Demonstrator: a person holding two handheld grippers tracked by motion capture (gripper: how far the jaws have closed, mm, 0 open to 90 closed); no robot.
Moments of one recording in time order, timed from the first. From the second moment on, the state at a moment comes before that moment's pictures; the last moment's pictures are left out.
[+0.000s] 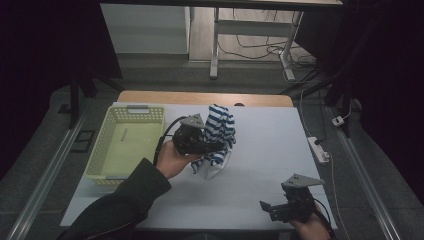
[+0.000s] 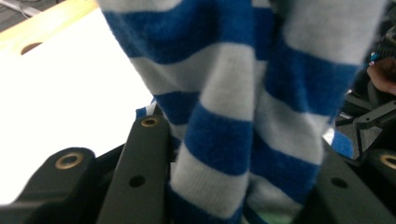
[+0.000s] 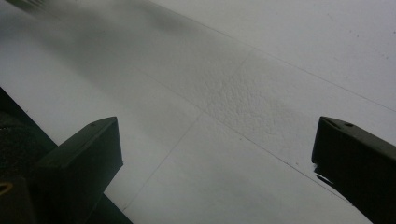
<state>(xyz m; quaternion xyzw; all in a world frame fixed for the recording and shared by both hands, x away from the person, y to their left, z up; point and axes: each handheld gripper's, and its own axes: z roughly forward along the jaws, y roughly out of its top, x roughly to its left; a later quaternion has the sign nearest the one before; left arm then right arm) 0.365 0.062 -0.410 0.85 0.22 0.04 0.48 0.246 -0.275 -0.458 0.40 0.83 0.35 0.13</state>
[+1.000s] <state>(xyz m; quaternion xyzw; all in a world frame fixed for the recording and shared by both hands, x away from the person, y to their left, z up) 0.377 0.030 -0.479 0.89 0.24 0.00 0.38 0.246 -0.274 -0.459 0.40 0.84 0.35 0.13</state>
